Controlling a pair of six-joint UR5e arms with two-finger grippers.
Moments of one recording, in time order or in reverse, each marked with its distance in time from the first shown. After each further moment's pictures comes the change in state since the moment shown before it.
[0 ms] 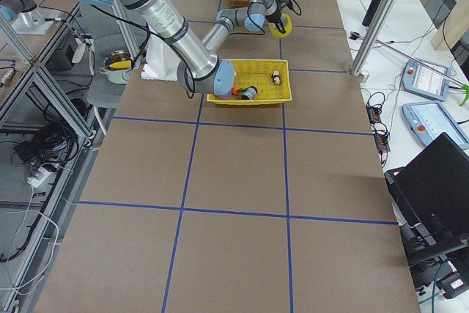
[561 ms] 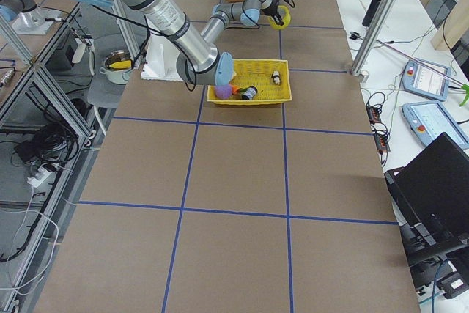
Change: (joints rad) left arm 0.136 -0.109 -0.009 -0.093 -0.011 -0.235; right arm -0.064 0.077 -0.084 0.086 -0.128 0.033
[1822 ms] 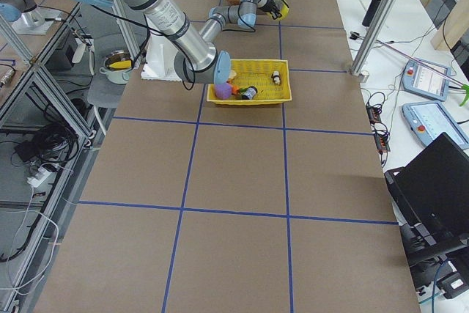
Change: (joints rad) left arm 0.012 -0.046 -0.001 -0.009 -0.104 -0.053; right arm -0.029 -0.012 -0.031 0.227 -0.038 0.021
